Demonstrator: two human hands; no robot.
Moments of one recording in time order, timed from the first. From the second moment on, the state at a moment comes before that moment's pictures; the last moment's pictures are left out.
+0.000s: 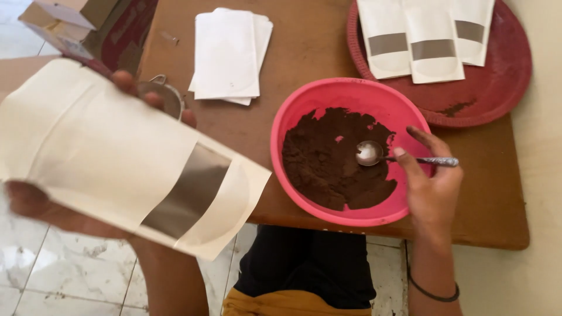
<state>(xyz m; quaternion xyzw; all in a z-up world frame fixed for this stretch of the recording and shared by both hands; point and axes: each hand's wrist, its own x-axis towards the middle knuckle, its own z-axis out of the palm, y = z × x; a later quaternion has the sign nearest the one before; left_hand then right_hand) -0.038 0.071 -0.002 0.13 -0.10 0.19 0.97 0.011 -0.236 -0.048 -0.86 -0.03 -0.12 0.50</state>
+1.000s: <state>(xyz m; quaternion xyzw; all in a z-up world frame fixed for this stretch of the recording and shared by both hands) -0.088 0.020 0.007 0.17 -0.21 -0.02 0.96 -0.051 -0.213 -0.042 -0.79 -0.27 0.14 0.52</state>
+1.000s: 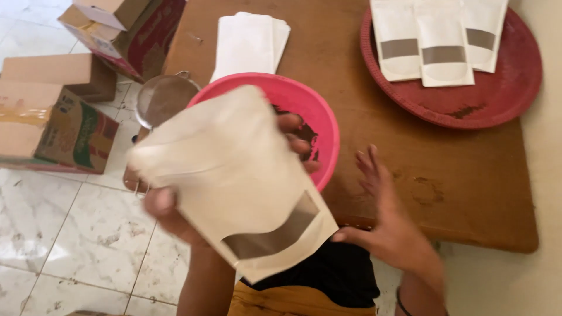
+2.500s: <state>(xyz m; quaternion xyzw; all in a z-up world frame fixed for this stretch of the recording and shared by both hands) -0.037 -0.086 -0.073 0.57 0.02 -0.10 0.81 -0.063 -0.298 -0.137 -0.71 -0.05 0.01 0.71</state>
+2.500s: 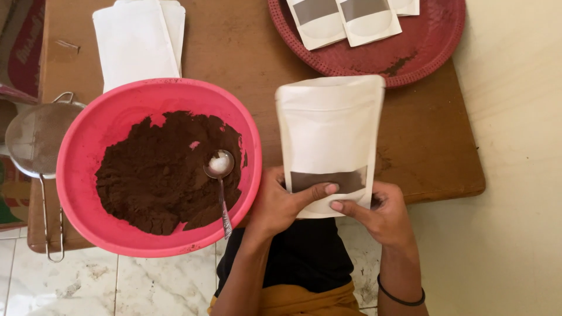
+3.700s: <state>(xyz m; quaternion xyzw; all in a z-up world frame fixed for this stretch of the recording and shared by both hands) -0.048 -0.088 -0.096 0.57 0.01 -0.09 0.82 -0.054 -0.258 -0.109 -0.60 0.01 -0.14 0.79</state>
